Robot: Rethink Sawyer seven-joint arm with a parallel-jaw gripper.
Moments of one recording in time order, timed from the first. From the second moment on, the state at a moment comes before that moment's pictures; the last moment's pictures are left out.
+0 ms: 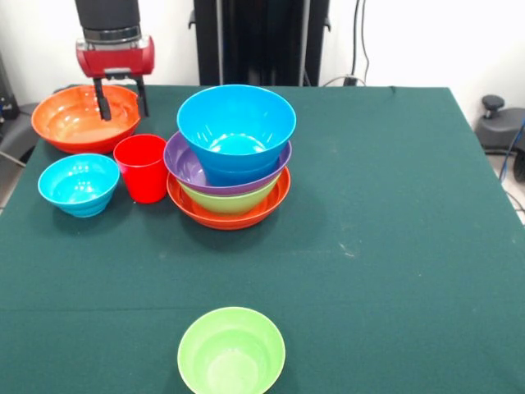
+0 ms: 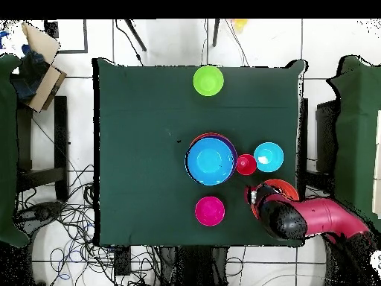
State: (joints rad) arm -1.19 -0.67 0.67 1.99 -0.95 0.42 1.80
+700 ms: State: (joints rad) arm -1.24 -0.60 0.69 1.99 -1.01 0.42 1.80
